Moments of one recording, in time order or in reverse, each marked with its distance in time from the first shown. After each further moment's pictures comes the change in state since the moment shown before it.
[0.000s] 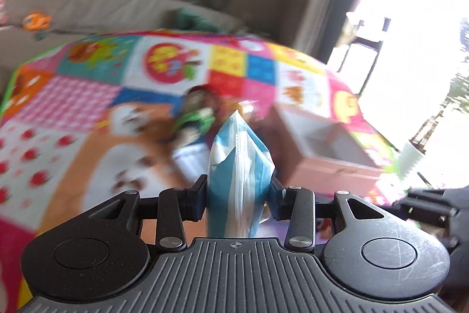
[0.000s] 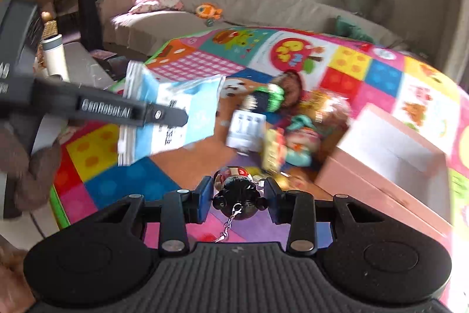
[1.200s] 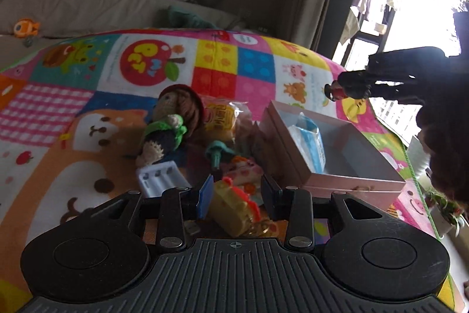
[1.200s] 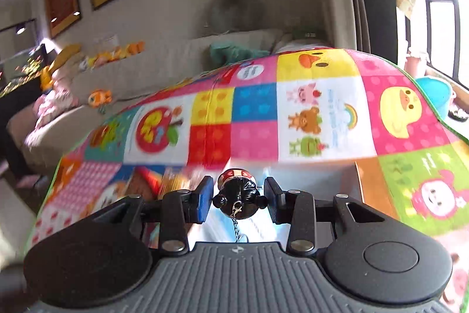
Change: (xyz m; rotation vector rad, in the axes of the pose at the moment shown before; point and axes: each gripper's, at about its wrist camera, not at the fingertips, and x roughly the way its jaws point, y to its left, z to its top) left arm 0.070 0.002 -0.001 -0.008 0.008 0.063; right arm 0.078 -0.201 0.088 0.526 -0.102 -0.161
